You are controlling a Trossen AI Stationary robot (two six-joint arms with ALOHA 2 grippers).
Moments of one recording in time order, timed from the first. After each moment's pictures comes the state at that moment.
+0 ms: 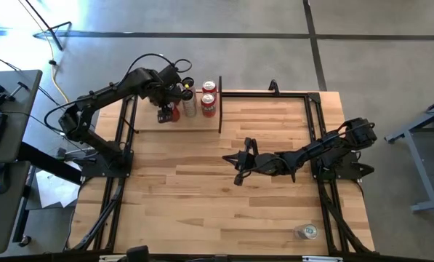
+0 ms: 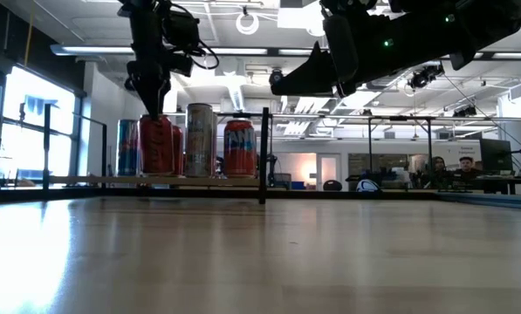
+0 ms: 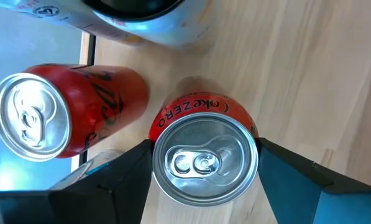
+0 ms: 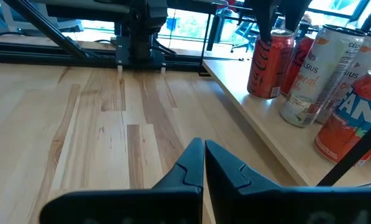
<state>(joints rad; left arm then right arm) 0.68 1.50 1.36 -1.18 -0.11 0.50 0.23 1.63 0.68 0.70 0.50 -0.04</state>
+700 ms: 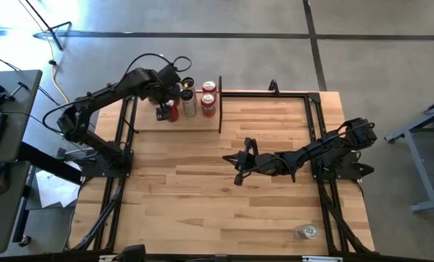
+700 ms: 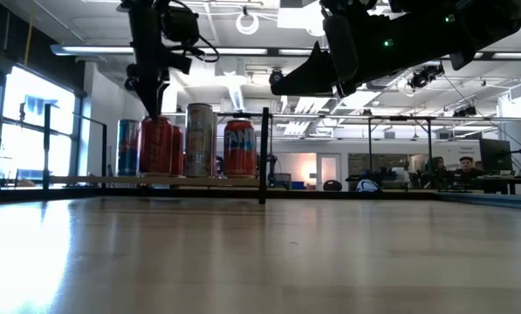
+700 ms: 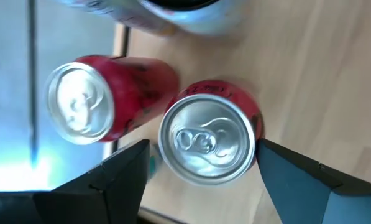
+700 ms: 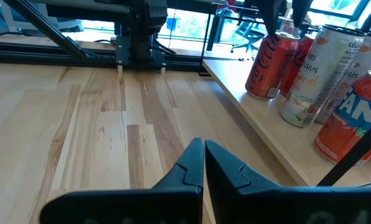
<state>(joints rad) 0.67 1.49 1.36 -1.16 -0.22 0.51 0.23 1.63 0.68 0.70 0.50 -0.04</state>
